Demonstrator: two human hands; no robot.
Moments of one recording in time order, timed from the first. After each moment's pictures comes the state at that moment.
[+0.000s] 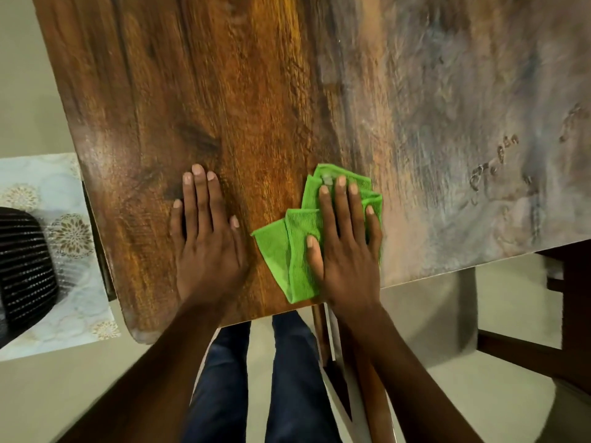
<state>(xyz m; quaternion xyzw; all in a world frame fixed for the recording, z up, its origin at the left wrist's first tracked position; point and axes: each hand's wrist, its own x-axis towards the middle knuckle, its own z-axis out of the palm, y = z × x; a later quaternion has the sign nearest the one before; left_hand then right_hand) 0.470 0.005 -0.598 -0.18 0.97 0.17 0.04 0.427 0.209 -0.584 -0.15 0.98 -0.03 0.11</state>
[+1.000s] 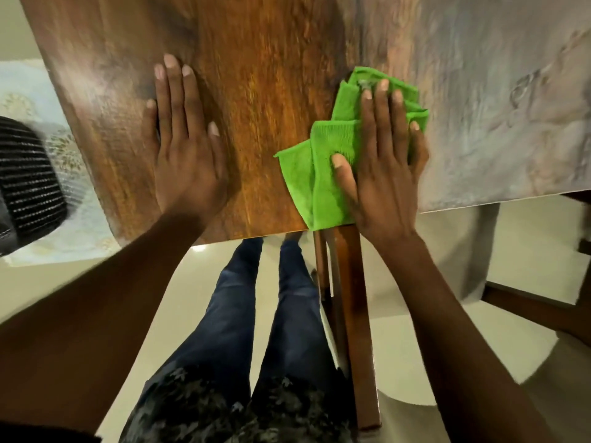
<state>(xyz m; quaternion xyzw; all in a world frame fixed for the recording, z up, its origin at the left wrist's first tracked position) 0.469 0.010 -0.593 -0.19 0.97 0.14 0.02 0.412 0.266 -0.583 -0.15 0.98 -0.03 0.10</state>
